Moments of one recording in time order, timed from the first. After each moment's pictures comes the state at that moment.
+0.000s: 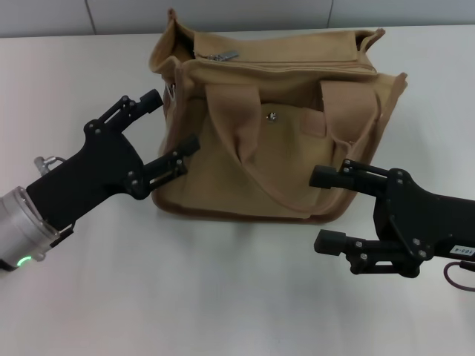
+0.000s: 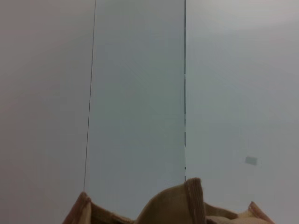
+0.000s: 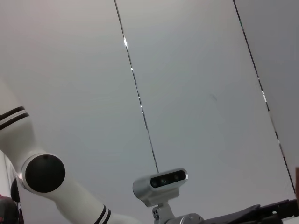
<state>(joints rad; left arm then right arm) -0.40 -2.08 0.95 0.21 1.26 1.64 -0.64 0.46 2.08 -0.66 -0.39 -1.85 -1.98 1.04</state>
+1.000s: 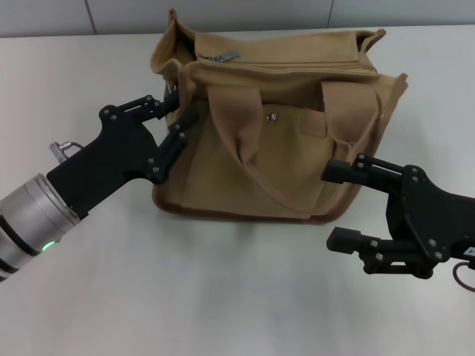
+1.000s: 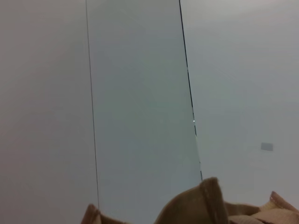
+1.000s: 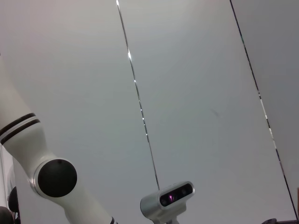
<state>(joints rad) -0.48 -2.08 0.93 0.09 1.22 1.59 -0.45 0.44 2.08 -0.65 -0.39 -1.82 -2.02 1.01</state>
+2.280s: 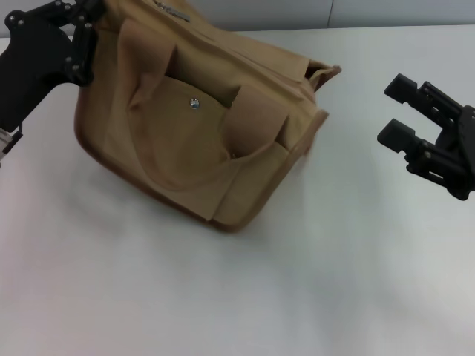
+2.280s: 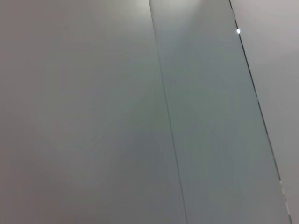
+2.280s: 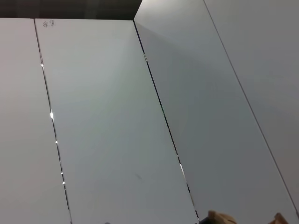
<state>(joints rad) -0.48 -2.06 0.69 0.31 1.24 1.57 -0.59 0.41 2.08 -0.46 -0.33 -1.71 -1.99 1.07</state>
